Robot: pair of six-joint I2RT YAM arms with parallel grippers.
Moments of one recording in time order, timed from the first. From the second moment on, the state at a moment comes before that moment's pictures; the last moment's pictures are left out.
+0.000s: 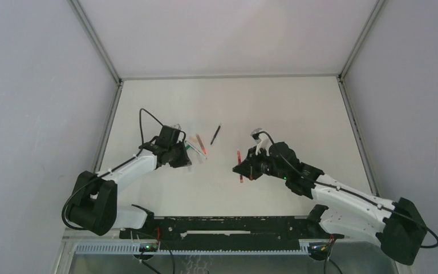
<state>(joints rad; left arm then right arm) -0.39 1.34 0.69 -0.39 0.05 -0.59 0.83 0.92 0.56 -0.07 -0.19 0.53</state>
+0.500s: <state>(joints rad) -0.50 1.28 0.70 -0.34 0.14 -0.60 0.96 1.38 0.56 0.37 -0.30 0.63</state>
